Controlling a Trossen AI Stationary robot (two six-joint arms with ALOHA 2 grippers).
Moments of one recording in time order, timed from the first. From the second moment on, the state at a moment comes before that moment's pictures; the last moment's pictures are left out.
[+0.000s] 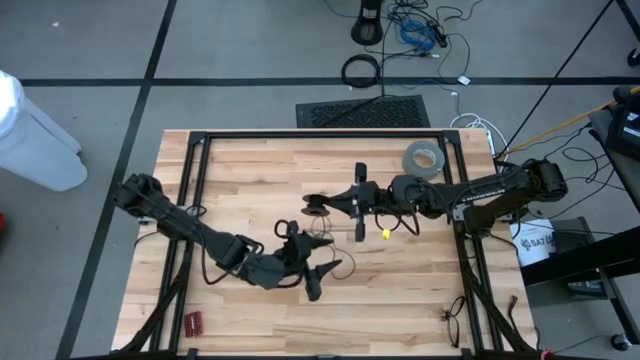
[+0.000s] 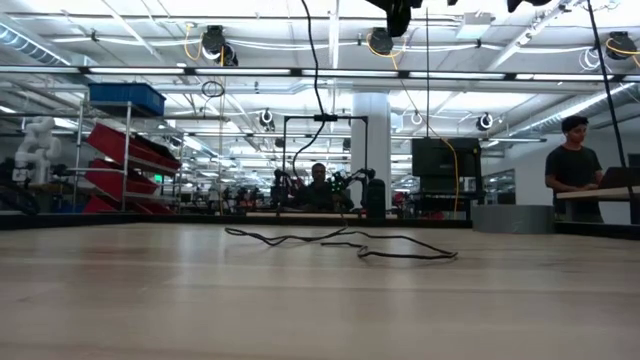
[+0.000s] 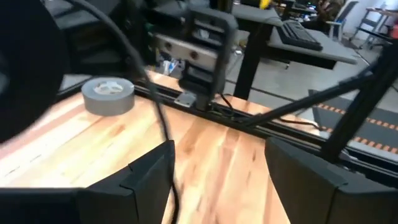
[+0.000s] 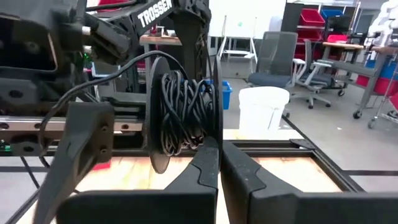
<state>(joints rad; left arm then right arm) -0.49 1.65 1.27 0.11 -0.75 -0.39 0.07 1.34 0.86 0.49 0.12 -0.01</state>
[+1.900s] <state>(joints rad) -0.56 1.56 1.41 -0.03 -0.99 -0.12 0.08 1.35 0.86 0.51 0.13 -0.01</state>
